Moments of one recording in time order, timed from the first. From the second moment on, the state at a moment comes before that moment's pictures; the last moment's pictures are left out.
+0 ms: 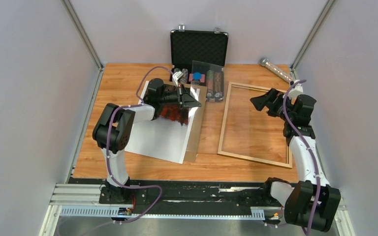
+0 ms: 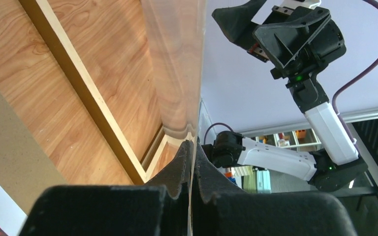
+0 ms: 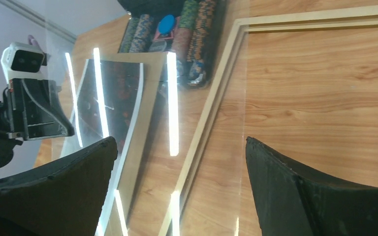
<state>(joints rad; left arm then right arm) -0.39 1.94 1.09 0.77 1.05 -1.11 -0.20 1.07 0.73 0.04 -0.60 0.44</state>
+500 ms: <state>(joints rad) -0.45 1.94 1.17 0.61 0.99 -1.07 -0.35 1.00 0.72 -0.11 -0.49 0.32</state>
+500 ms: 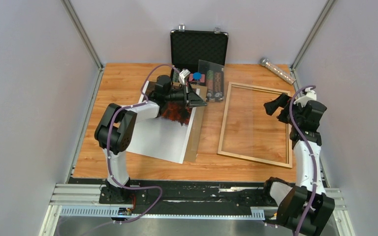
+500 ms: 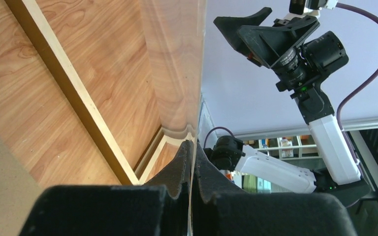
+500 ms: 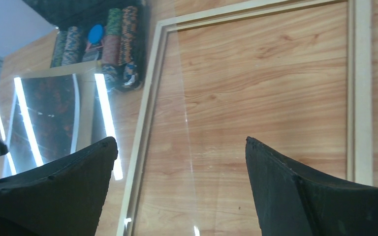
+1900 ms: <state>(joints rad) -0.47 2.00 1.39 0.68 0.99 -1.32 -0.55 1.66 0.90 -0.21 -0.26 -0.02</state>
